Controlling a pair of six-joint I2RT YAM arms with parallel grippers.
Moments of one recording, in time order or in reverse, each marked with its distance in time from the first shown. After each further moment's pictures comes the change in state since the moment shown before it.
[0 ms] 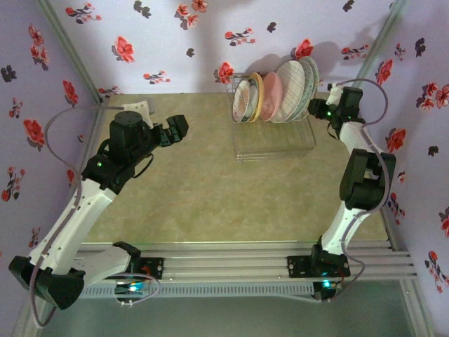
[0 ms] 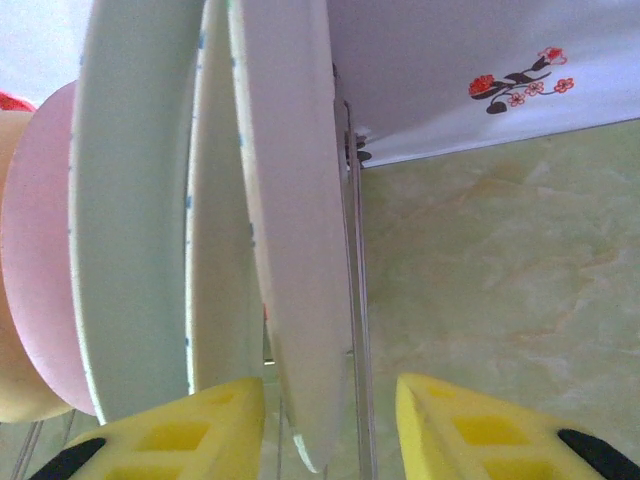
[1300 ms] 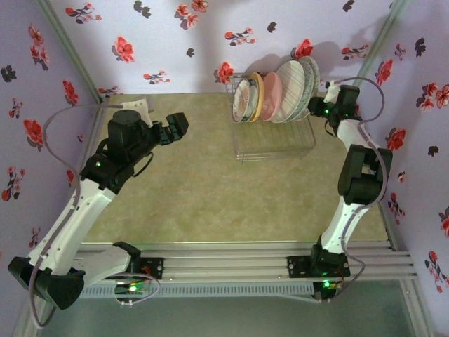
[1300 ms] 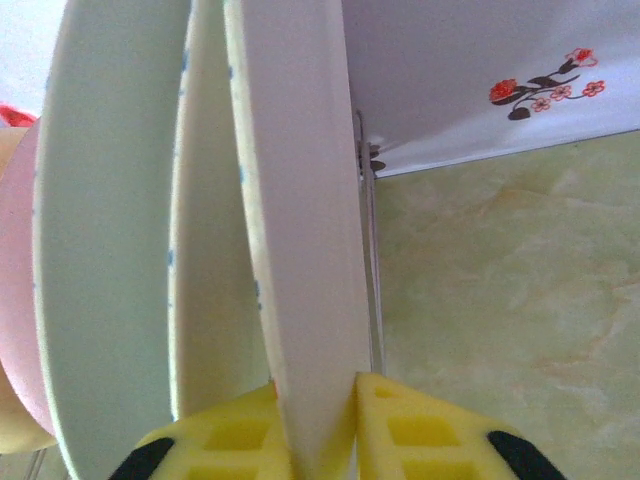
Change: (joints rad) left arm -0.001 0.000 0.015 0.011 0.007 0.000; right arm 0.019 0.061 0.051 0.027 -0.013 0.031
